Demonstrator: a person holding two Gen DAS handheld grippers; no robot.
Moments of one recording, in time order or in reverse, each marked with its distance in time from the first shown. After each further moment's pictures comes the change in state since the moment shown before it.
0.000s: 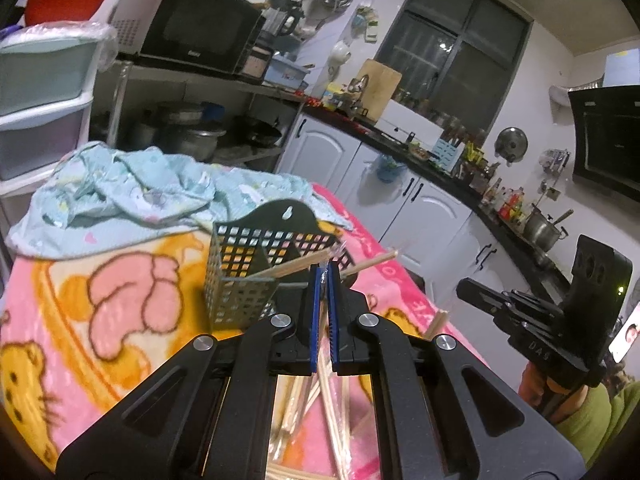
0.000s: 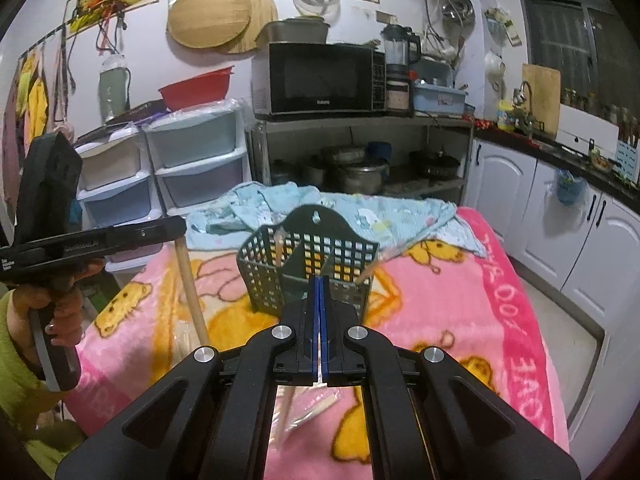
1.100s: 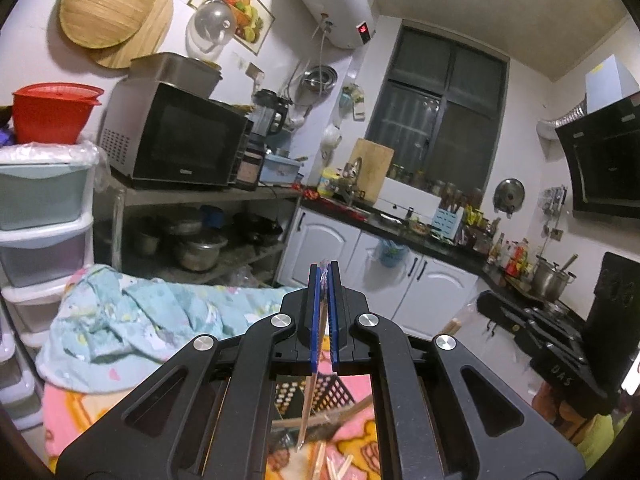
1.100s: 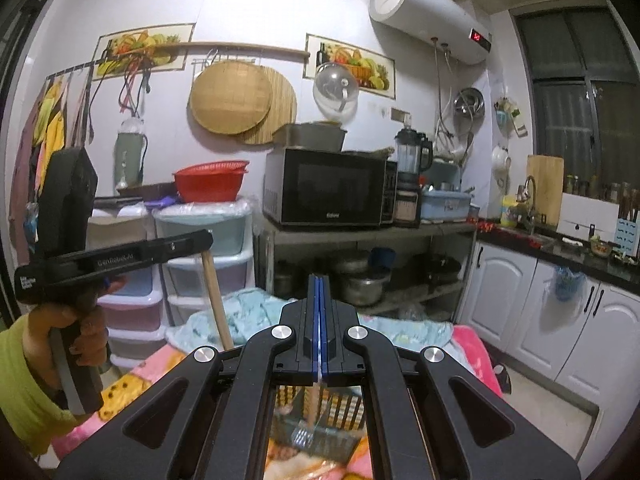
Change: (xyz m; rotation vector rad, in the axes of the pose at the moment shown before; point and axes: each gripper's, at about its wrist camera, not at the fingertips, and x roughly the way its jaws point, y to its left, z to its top) left arm -0.031 -0.025 0.116 0.100 -0.292 0.038; right arm -0.028 0.012 0.115 -0.093 -0.325 -0.011
